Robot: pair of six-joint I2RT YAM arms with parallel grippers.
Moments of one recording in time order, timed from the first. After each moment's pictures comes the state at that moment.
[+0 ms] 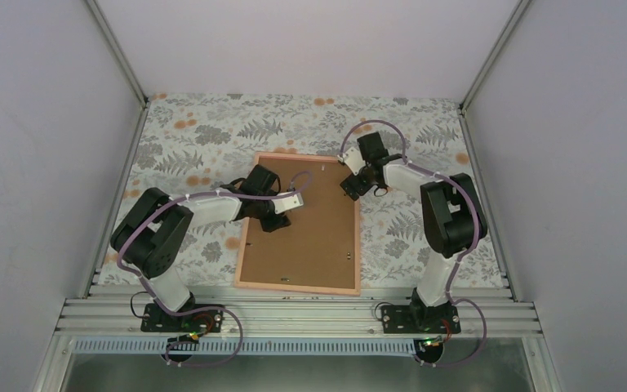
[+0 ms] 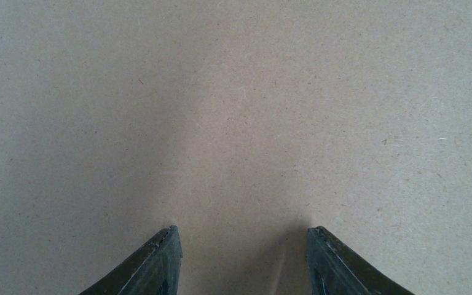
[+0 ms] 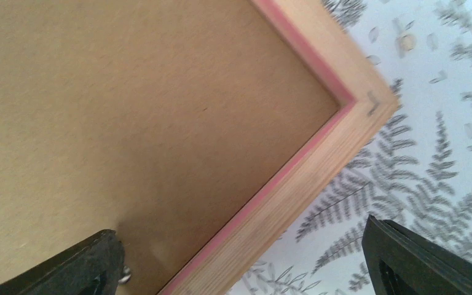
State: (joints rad) left arm -0.59 1.70 0.86 -0.21 0.29 0.57; right arm 0.35 1.86 1.14 -0.37 -0.01 -0.46
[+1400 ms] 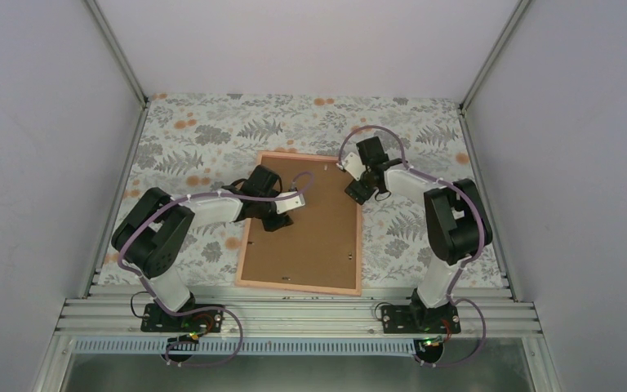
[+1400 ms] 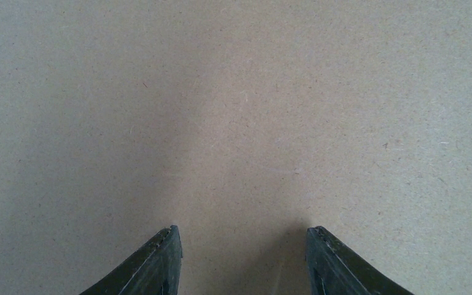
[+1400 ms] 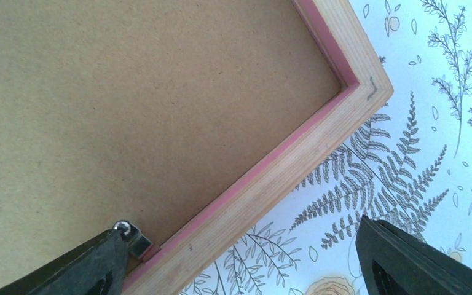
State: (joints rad) left arm -0.60 1.70 0.85 -0.17 0.29 0.56; right arm 0.36 1.80 1.09 -0.38 0.10 -0.57
